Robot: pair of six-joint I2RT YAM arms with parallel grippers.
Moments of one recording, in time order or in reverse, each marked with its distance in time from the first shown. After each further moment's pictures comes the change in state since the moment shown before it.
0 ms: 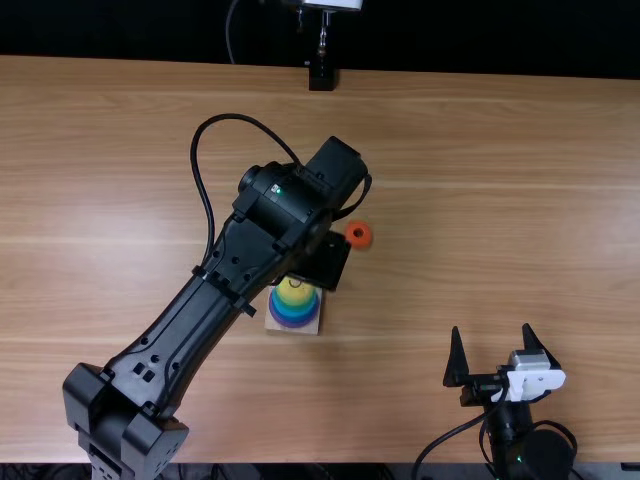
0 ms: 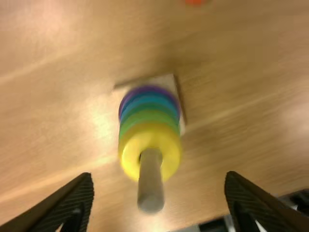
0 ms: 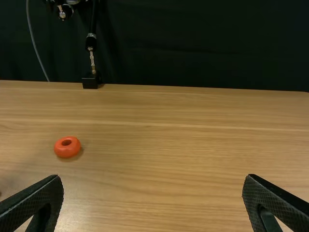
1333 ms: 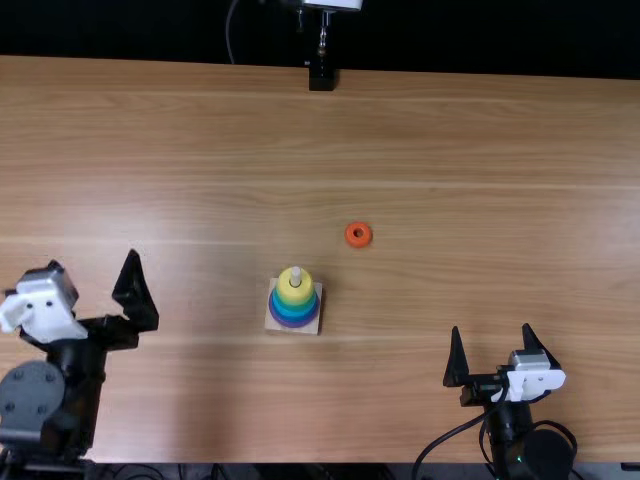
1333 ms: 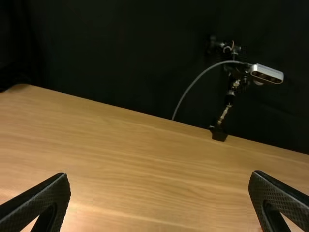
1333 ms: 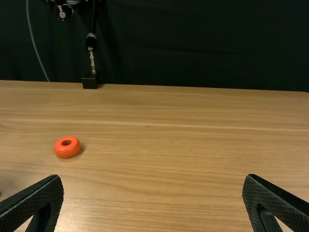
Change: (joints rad) left arm 0.581 -1.442 -1.472 1.264 -0.046 0.008; right arm 0.000 0.000 0.000 0.000 0.000 0.000
